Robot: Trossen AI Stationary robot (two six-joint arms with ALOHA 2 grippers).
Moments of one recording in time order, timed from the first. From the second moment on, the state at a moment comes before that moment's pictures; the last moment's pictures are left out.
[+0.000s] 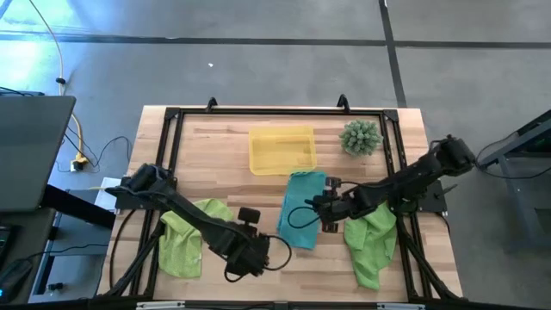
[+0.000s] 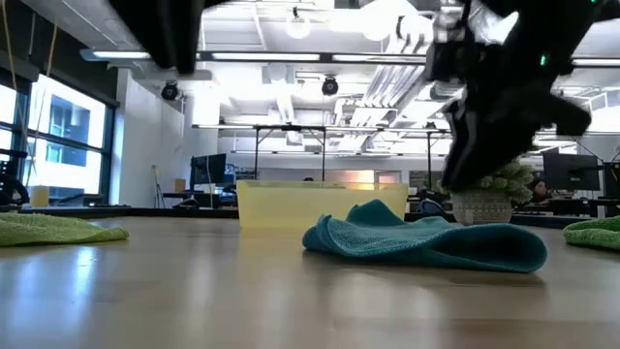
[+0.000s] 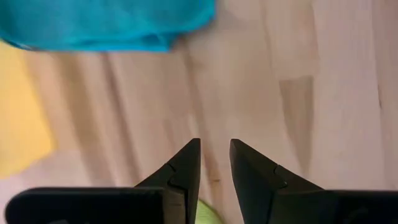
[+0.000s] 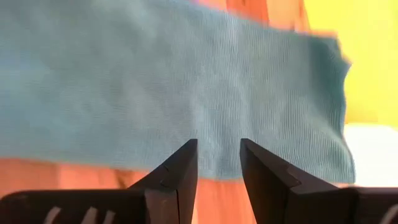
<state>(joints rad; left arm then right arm) -0.46 1.97 1.74 -1.23 -0.31 -0.33 0.36 1.52 0.83 -0.46 0.41 0.29</state>
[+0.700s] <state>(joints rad) -0.33 1.67 0.90 -0.02 -0.31 -0.25 0.44 1.64 0.83 -0.05 0.42 0.20</state>
